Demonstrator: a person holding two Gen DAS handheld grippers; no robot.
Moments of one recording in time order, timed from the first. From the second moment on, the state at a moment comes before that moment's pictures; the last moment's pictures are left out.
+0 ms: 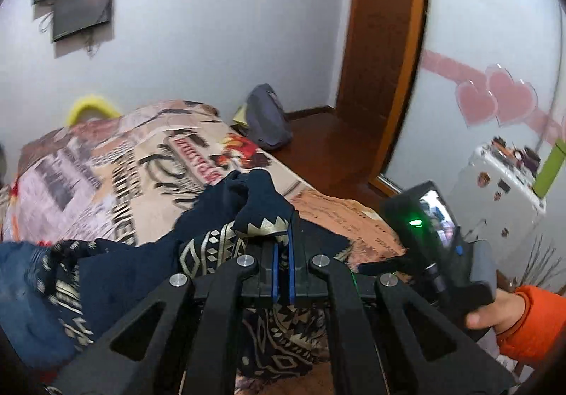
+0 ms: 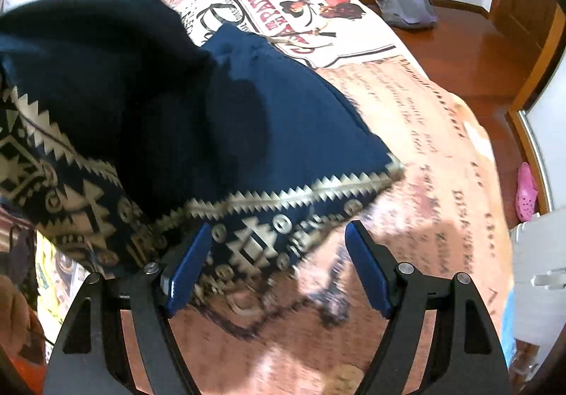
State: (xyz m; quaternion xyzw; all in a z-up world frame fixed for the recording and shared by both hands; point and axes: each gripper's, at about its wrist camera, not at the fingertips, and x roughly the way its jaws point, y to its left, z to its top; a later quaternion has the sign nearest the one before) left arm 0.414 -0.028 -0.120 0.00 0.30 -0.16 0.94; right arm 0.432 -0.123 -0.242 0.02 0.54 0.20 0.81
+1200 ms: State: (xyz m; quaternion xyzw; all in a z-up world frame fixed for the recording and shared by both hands) left arm 0.263 0.190 -0.241 -0.37 0.45 -0.02 0.82; right arm 0.348 -0.035 -0.210 -0.08 0.53 0.29 0.79
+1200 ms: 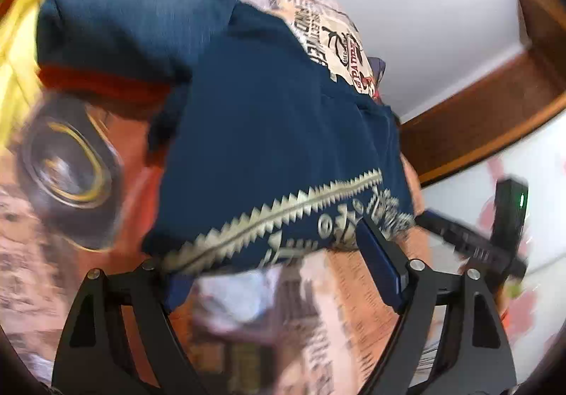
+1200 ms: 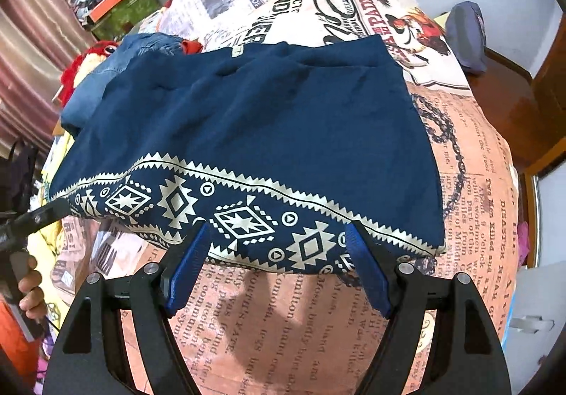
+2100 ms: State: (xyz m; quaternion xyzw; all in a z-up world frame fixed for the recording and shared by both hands) left arm 0.306 0.118 -0.081 -0.14 0.29 0.03 0.95; right arm 0.363 0.018 -0.214 -0.11 0.54 0.33 0.77
